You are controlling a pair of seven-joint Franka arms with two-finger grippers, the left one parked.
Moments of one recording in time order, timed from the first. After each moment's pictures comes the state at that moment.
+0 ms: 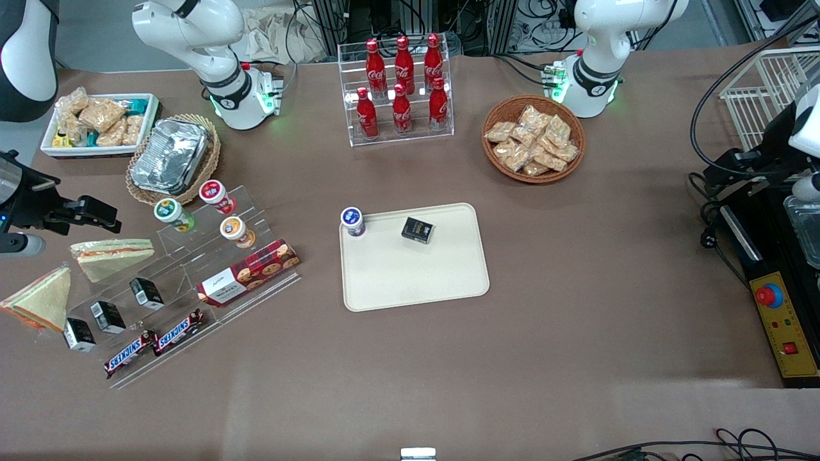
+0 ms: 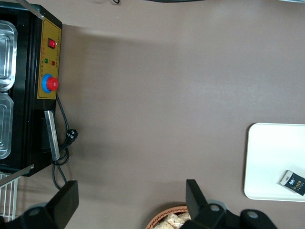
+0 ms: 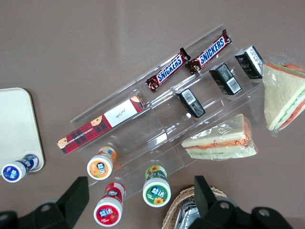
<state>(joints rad) 0.01 0.05 -0.07 -1.60 0.01 1.63 -0.04</state>
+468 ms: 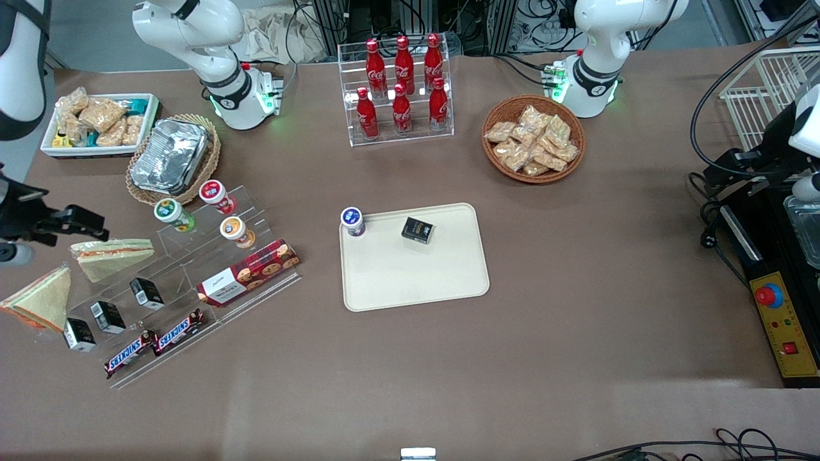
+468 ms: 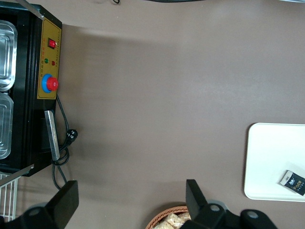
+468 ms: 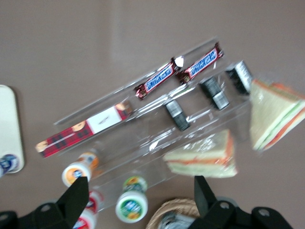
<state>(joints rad) -0.06 0.10 -0.08 -1.60 0.01 1.71 -0.22</state>
